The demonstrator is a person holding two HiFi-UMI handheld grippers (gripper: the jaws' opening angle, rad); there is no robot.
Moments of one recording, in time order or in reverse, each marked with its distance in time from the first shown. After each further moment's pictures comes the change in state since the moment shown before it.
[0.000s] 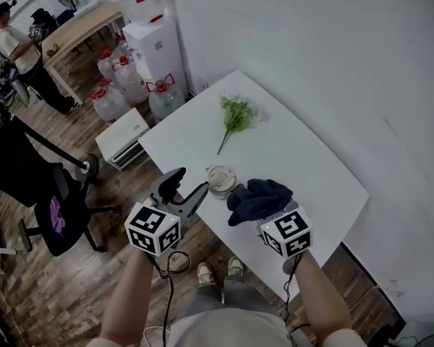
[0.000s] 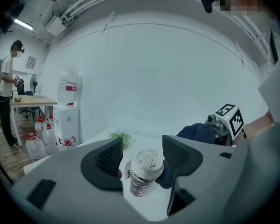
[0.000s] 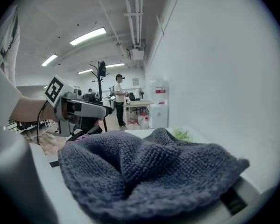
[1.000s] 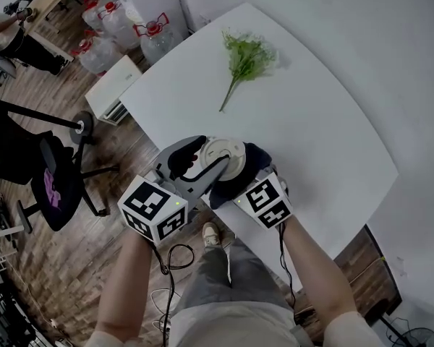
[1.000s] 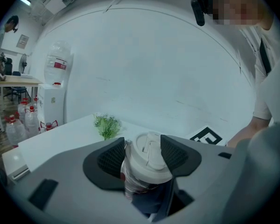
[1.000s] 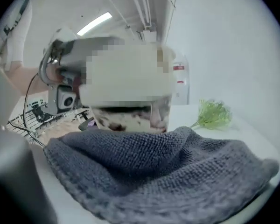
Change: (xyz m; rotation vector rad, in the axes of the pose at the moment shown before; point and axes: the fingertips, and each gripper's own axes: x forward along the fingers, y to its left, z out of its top) left arm 0.085 0.001 -0.069 -0.071 0.075 -0.146; right arm 0.139 0.022 -0.110 -0.035 0.147 0.233
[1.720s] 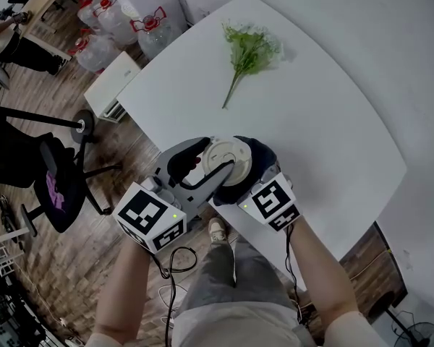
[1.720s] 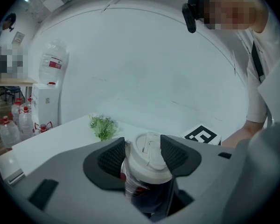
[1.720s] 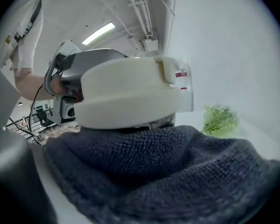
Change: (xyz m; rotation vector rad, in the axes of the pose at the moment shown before) left arm -0.001 -0.001 0.004 0.025 -0.016 -0.045; right arm 0.006 0.003 0.019 -0.009 -0.098 0.052
